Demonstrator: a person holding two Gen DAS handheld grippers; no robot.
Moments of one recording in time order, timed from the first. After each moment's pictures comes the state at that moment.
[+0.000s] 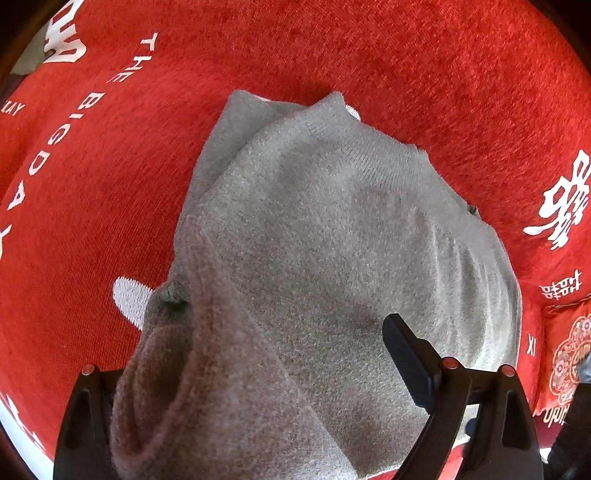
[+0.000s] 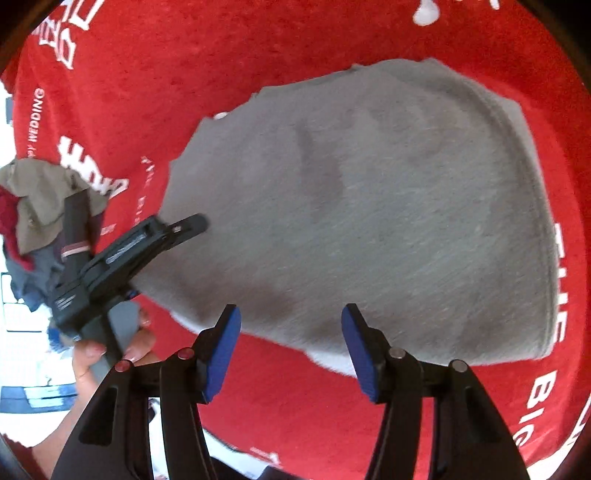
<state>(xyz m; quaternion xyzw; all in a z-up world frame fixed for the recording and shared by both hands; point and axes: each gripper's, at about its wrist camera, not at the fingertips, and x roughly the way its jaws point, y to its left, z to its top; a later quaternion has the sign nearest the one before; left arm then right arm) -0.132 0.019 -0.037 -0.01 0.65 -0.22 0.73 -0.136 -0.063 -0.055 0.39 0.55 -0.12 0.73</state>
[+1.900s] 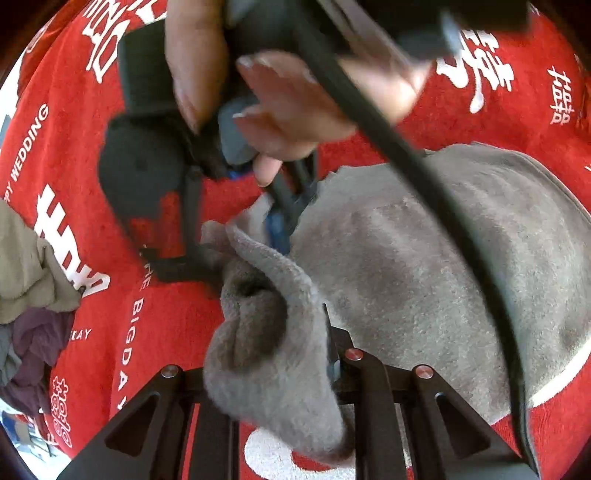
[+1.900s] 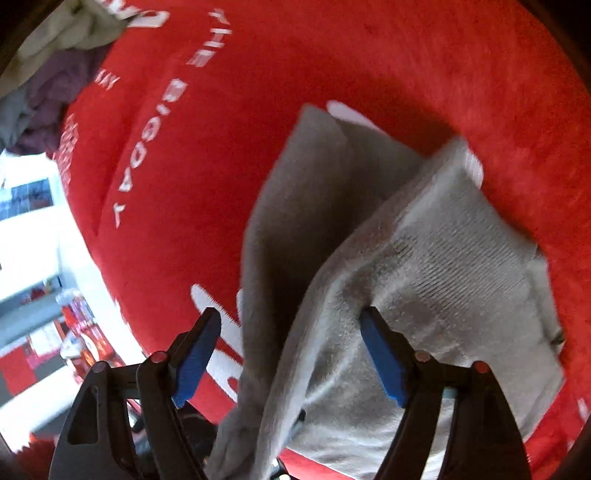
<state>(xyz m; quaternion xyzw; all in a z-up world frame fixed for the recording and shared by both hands) -0.223 -0.033 0.000 0.32 0.38 -0.29 0.82 0.164 0.008 -0.099 0.14 0.78 0.10 0.60</state>
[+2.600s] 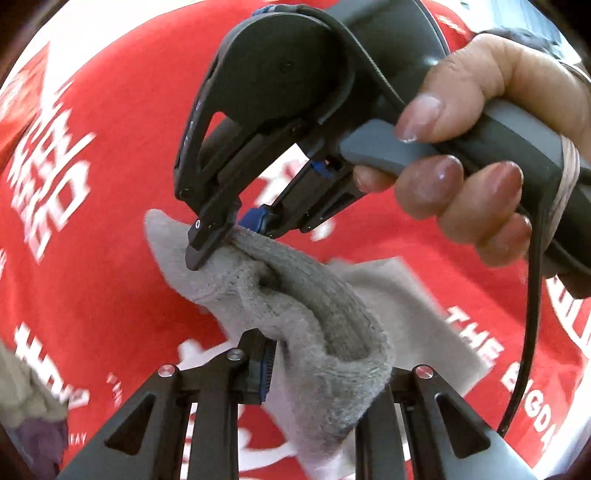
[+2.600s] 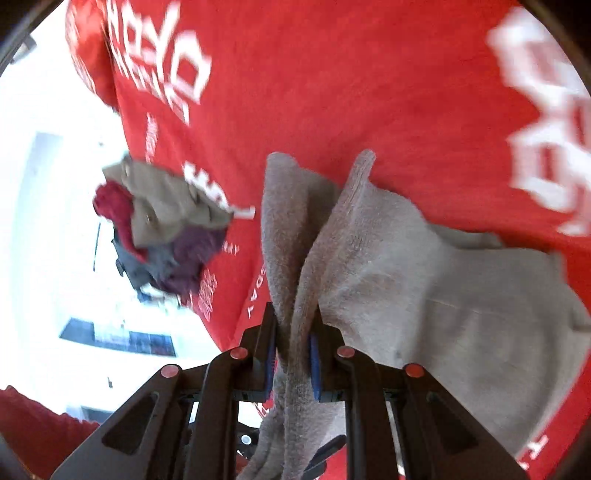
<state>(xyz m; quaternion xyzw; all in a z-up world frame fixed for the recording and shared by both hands) -0.350 -0.158 0.108 0.34 0.26 -0.46 0.78 -0.067 -0.196 0.047 0.43 0.44 0.11 0.78</state>
